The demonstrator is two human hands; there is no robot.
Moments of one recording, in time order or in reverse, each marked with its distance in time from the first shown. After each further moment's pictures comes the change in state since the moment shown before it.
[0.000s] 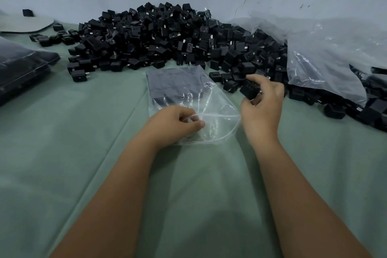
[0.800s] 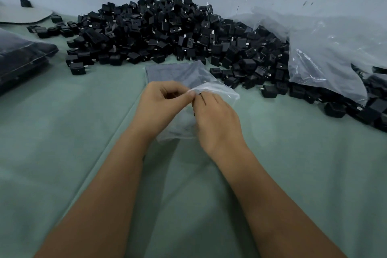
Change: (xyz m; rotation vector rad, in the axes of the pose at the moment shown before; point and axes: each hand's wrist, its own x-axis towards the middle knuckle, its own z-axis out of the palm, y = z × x) left_hand -0.012 0.020 -0.013 -0.458 0.342 0.252; right_hand -0.051 -0.045 0.026 -0.683 -0.470 -0.605
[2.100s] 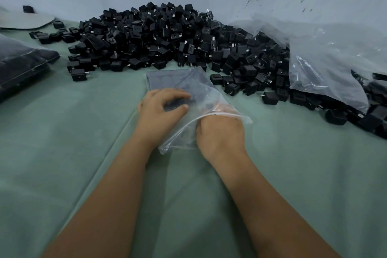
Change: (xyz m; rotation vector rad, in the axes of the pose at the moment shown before) left_hand 0.007 -0.022 -0.001 0.293 0.079 -0.055; right_hand 0.006 0.004 0.013 -0.211 -0.195 0.145
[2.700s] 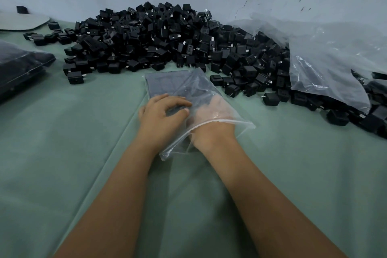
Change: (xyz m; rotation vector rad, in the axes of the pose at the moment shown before) left_hand 0.001 -0.001 0.003 0.022 -0.052 -0.077; right_hand 0.036 -0.011 -0.004 -0.005 -0.179 -0.087
